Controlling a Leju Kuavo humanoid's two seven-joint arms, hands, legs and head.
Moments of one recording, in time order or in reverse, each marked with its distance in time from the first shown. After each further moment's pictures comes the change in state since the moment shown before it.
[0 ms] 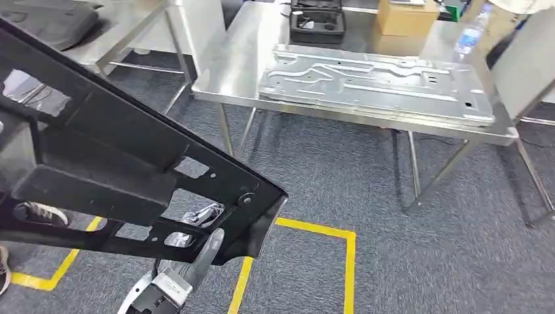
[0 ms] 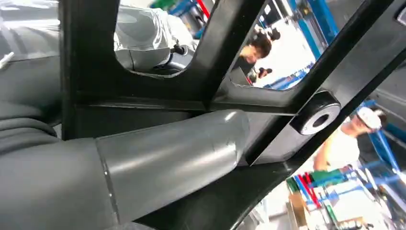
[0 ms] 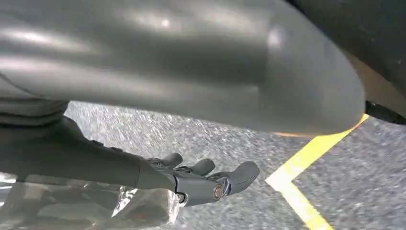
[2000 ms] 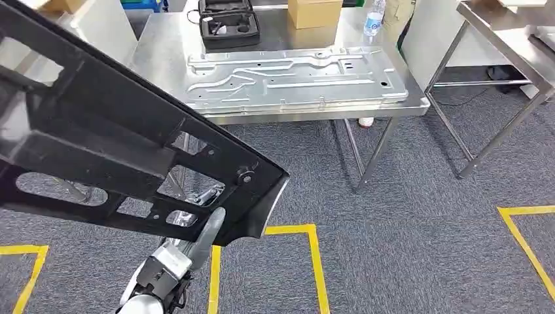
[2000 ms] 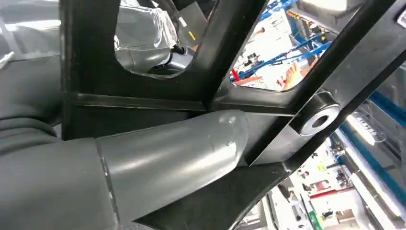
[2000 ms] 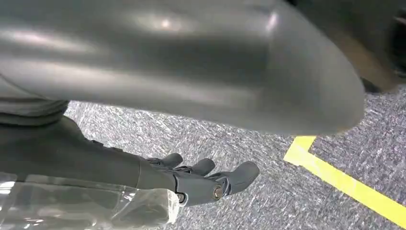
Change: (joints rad) left arm -0.076 -0.023 0.004 0.052 0.089 0.010 -0.028; right arm 0.005 -0.019 0.011 0.000 -0.001 -0.040 -0.043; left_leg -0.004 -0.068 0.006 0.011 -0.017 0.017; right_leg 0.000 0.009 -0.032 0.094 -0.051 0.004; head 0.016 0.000
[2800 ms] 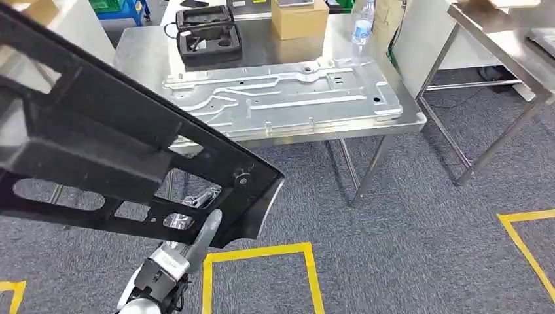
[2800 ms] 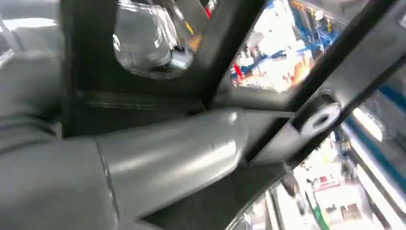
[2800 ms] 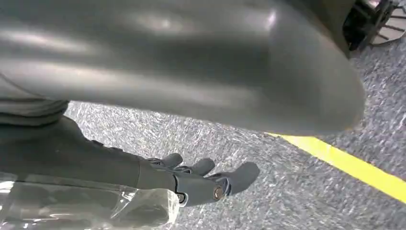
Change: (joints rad) left arm 0.007 -0.001 0.008 -0.001 -0.010 0.002 0.004; right arm -0.002 0.002 0.003 0.000 0.002 0.007 0.005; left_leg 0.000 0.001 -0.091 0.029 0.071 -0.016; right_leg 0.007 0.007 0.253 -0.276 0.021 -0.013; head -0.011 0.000
